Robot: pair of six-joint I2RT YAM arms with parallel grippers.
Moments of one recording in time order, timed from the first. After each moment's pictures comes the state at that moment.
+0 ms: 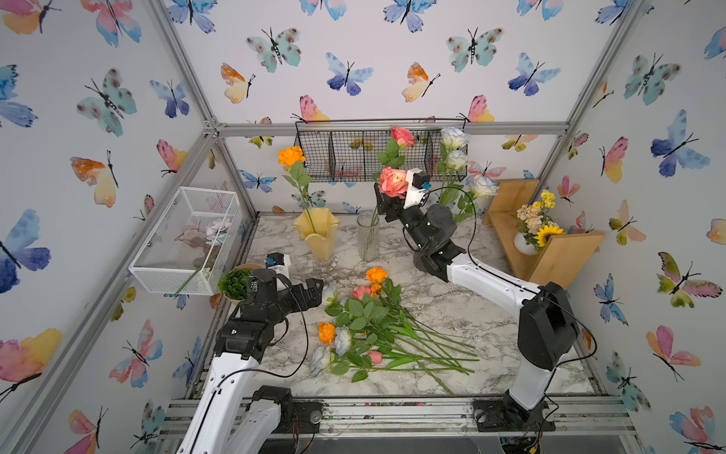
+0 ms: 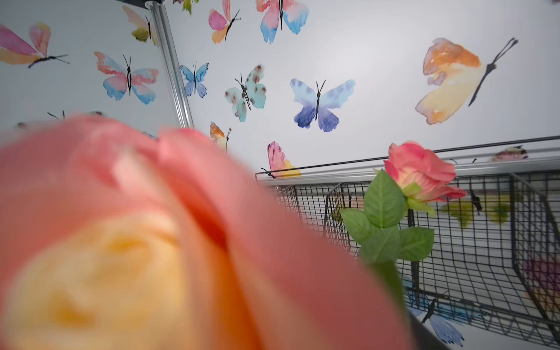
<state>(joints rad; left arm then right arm) -0.15 0.77 0.81 -0.62 0.21 -0.36 0.70 1.74 1.45 0.63 0.09 0.15</state>
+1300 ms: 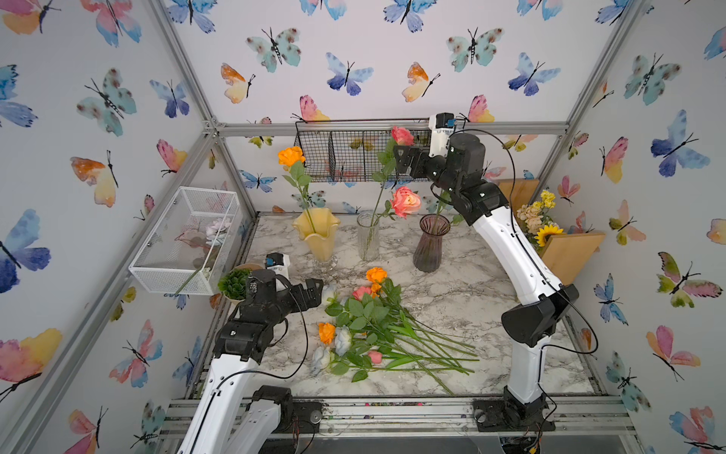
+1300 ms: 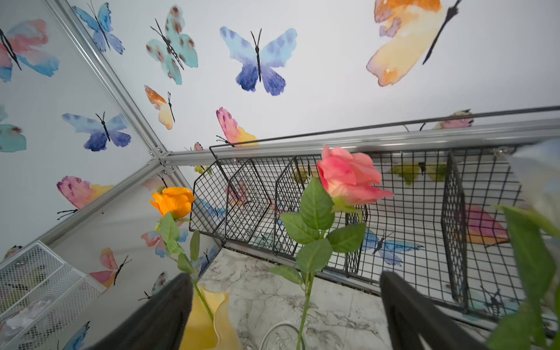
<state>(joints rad) -0.15 0.76 0.81 -0.62 0.21 -0.36 0.54 1.98 2.31 -0.44 -0.05 0.30</state>
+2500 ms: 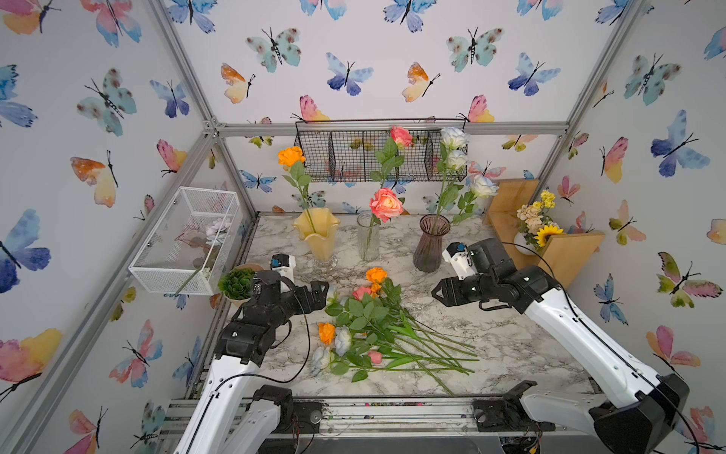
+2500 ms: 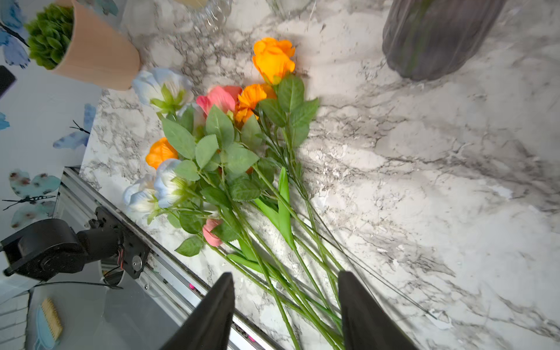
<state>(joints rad) -0.21 0.75 0.81 -0.63 0.21 -0.38 0.55 1.27 1.15 -0.90 -0.30 0.25</state>
